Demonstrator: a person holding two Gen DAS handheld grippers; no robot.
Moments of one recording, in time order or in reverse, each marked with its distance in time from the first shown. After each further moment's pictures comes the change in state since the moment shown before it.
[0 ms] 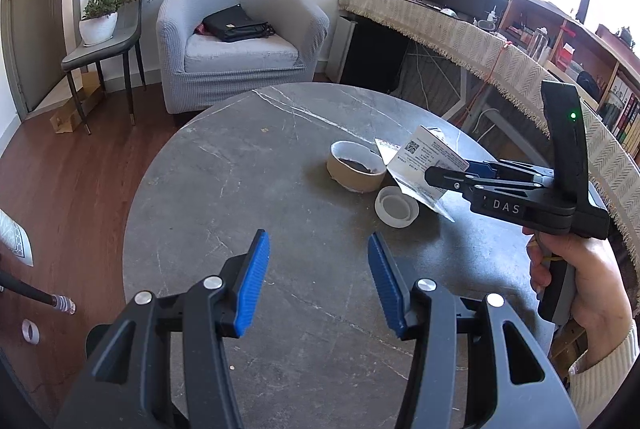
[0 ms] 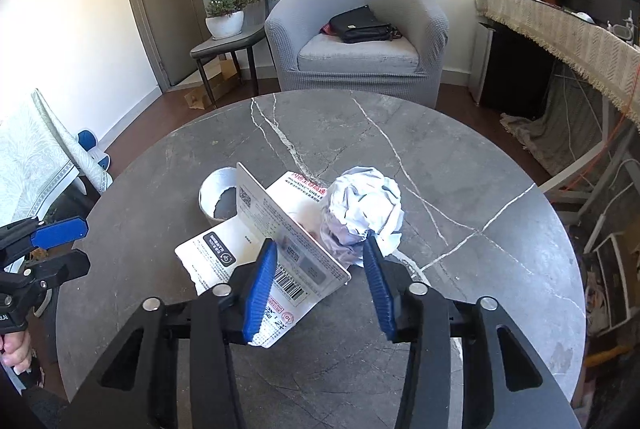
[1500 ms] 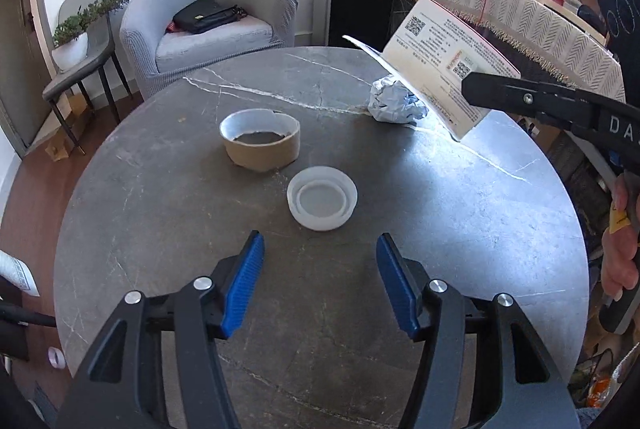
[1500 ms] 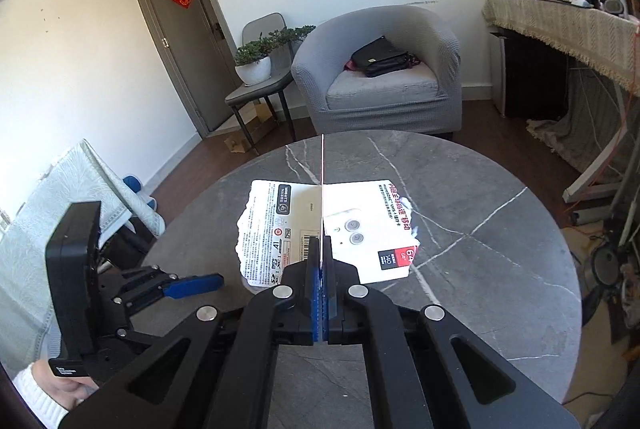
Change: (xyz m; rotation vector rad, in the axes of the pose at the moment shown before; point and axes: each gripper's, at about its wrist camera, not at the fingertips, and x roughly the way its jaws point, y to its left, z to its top) left arm 0.070 -0.074 0.004 0.156 0.104 0.075; right arm -0.062 -0.030 -0.004 0.088 -0.140 0.165
